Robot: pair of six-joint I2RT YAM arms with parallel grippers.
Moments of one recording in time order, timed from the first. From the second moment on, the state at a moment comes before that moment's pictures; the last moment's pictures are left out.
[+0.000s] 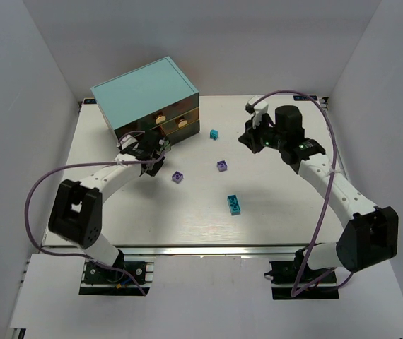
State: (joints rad) left arm -0.40 1.54 1.02 -0.49 -0.38 -1.24; right arm 0.40 1.38 1.16 -0.24 -0.43 -0.20
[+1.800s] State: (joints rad) left arm -0.35 1.53 1.04 -0.34 -0.48 -1.35; right arm 0.22 1.30 1.04 -0.26 -0.52 -0.20
